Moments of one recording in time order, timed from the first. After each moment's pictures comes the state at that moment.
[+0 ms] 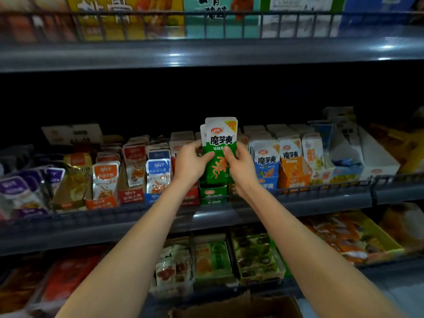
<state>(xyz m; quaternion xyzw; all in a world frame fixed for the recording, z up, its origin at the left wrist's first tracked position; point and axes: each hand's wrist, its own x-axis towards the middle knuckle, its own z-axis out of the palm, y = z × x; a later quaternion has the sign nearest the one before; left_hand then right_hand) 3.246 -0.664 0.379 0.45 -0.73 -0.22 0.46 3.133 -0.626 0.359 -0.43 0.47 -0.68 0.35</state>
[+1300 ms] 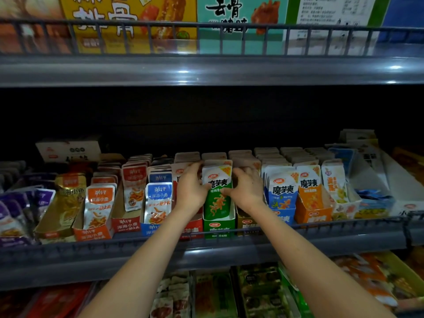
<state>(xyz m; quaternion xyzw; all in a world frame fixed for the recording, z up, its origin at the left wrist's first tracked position) 3.243 -0.723 0.347 0.49 -0.72 -0.20 0.45 3.101 -0.699 0.339 -0.60 0.74 -0.30 -0.02</state>
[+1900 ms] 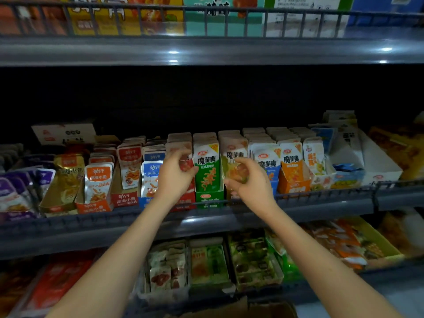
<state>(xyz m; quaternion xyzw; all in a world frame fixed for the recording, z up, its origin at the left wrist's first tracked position) 3.275 -0.673 0.349 0.47 -0.73 -0.18 0.46 3.103 -0.594 0.338 -0.59 0.65 -0.47 0.07</state>
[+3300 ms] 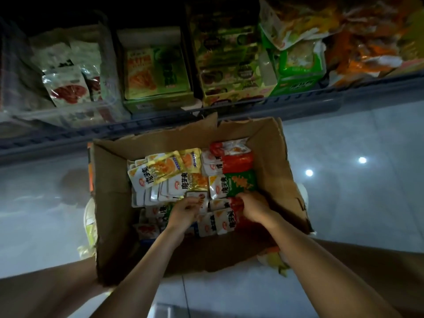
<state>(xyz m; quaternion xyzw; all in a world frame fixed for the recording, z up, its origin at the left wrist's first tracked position) 3.264 -0.422 -0.133 0.66 -0.42 -0.63 0.00 3.064 -0.368 -0.156 -0.48 0.74 0.11 0.46</state>
